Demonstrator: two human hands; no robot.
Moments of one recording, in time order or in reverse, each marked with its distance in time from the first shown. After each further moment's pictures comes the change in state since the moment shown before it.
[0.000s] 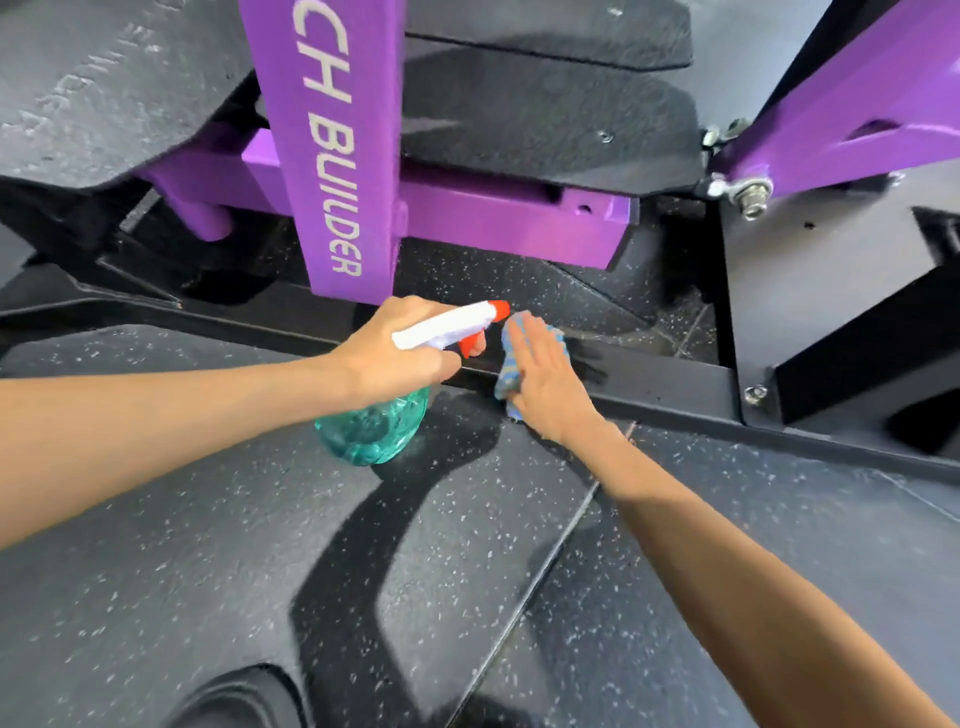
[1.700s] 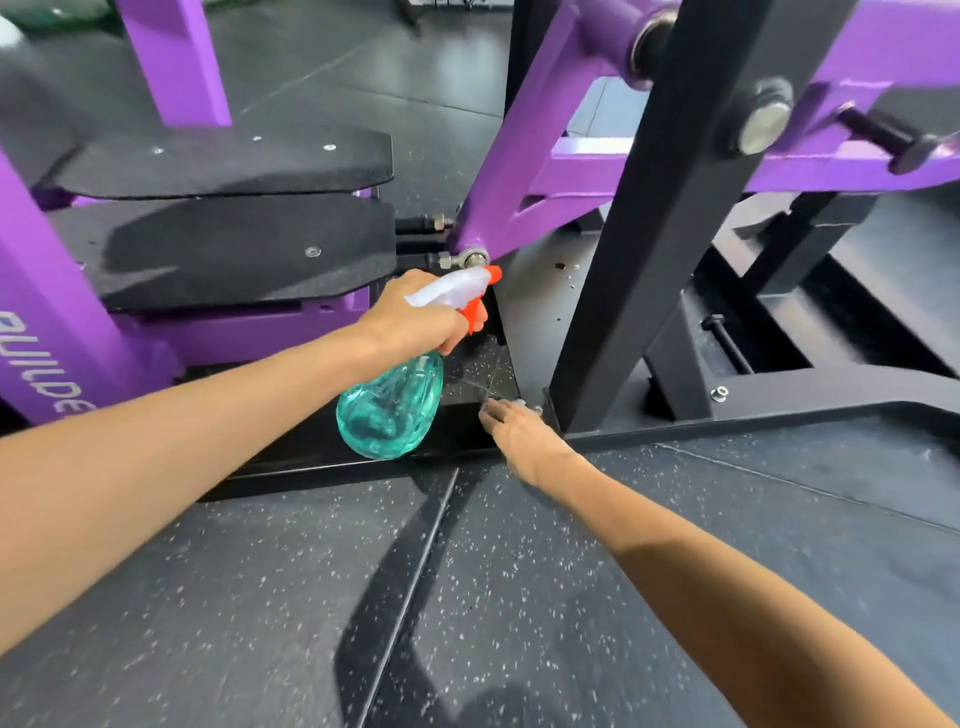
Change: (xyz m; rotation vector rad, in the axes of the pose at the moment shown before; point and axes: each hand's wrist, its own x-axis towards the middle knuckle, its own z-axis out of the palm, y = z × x) left_hand 0.092 0.199 0.090 -0.124 -0.119 0.206; right_hand -0.116 0.111 -0.111 -0.446 -0.178 0.155
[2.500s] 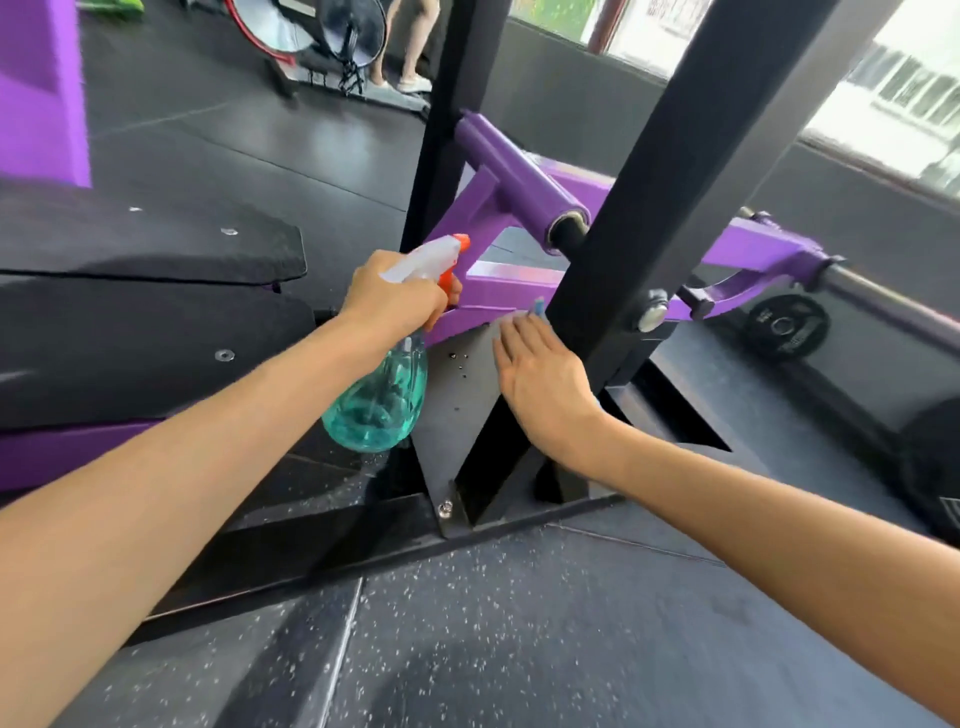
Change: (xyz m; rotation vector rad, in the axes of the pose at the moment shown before) left_hand 0.060 0.066 -0.039 -0.409 0.147 0.178; right_hand -0.028 0.068 -0.198 -0.775 0.209 0.440
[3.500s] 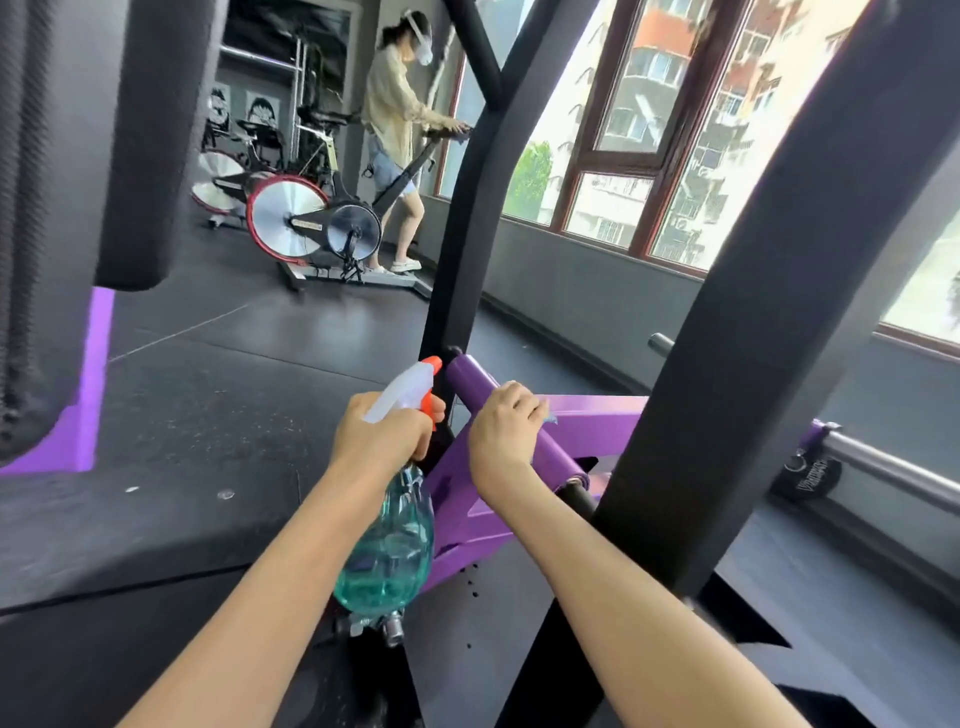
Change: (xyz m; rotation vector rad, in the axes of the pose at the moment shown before) left_hand 0.084 0.105 -0.037 -0.145 0.095 -0.002; right_hand 0.217 0.067 -0.025 0.704 -0.282 0.655
